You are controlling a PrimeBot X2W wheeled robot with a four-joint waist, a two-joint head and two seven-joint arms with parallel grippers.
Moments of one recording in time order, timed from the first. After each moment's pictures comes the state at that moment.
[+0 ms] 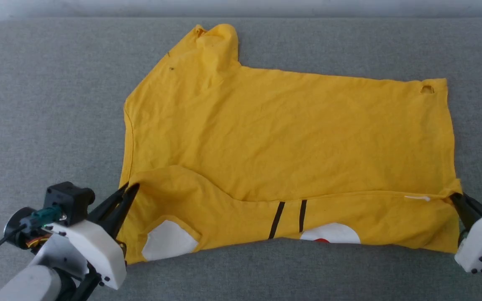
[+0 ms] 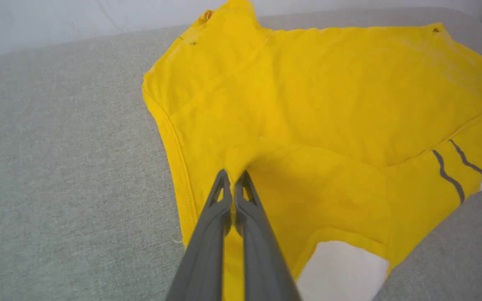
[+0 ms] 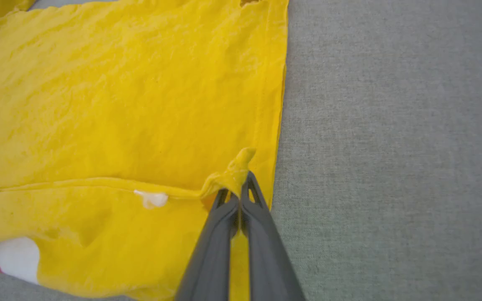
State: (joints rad) left arm -0.16 0.79 -0.50 -0.24 -0.71 0.15 0.11; right arm 0.01 -0.22 -0.21 -0.19 0.41 0.13 0.59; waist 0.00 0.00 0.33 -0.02
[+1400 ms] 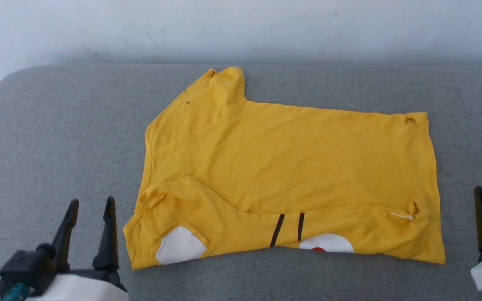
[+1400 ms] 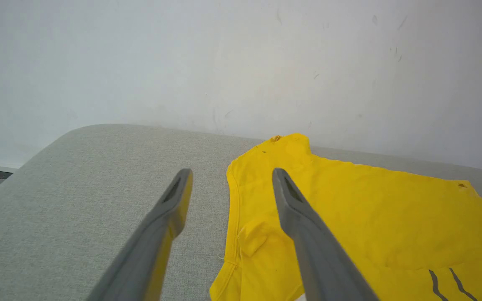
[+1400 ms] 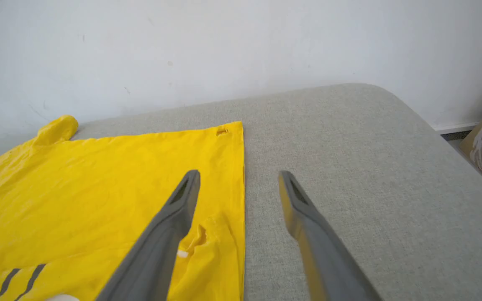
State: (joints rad) left arm 0.10 0.61 -0.35 -0.28 -0.68 0.38 -0.24; right arm 0.12 -0.07 -0.33 -0.29 0.29 0.13 0.34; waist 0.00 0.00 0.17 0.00
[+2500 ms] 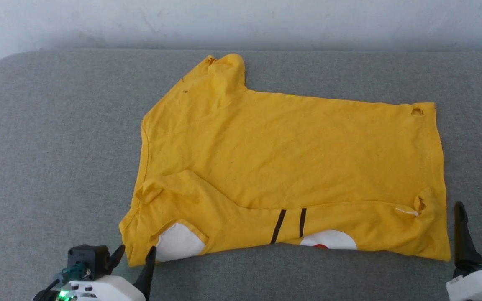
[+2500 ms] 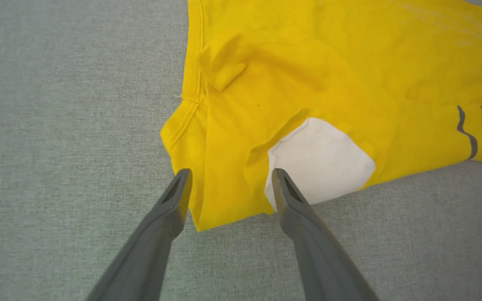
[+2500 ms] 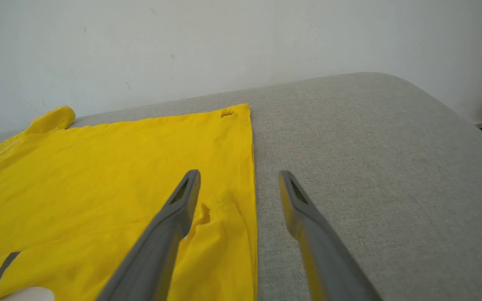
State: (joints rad) left arm 0.12 0.55 -0.41 -0.21 -0.60 0.31 0.19; right arm 0.15 -0.05 -0.26 -0.08 0.26 0.13 -0.06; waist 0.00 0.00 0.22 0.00
